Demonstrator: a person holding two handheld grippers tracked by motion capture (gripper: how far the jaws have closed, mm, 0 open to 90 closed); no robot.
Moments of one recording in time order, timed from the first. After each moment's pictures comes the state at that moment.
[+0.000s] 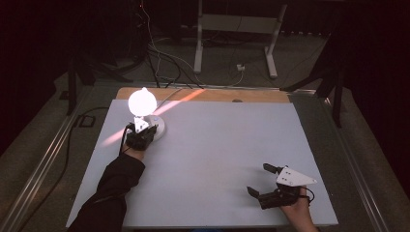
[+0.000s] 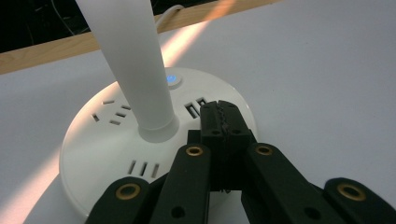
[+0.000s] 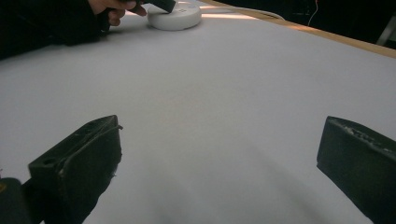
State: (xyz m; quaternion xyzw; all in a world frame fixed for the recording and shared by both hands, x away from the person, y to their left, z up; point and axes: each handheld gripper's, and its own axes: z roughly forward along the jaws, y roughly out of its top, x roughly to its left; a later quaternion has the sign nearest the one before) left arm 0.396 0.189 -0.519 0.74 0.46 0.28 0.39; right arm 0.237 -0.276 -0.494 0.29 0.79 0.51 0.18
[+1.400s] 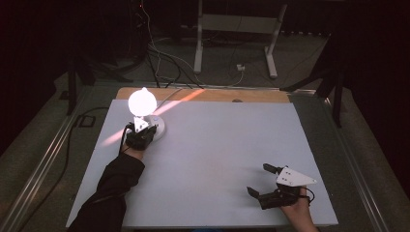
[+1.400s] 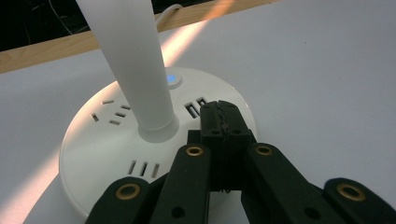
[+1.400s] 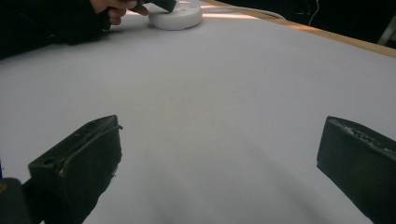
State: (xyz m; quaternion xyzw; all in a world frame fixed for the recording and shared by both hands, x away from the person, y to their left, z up) left arm 0.397 0.189 -0.518 0.75 0.46 0.28 0.39; right arm 0.237 -0.276 -0.494 0.29 0.79 0.51 0.18
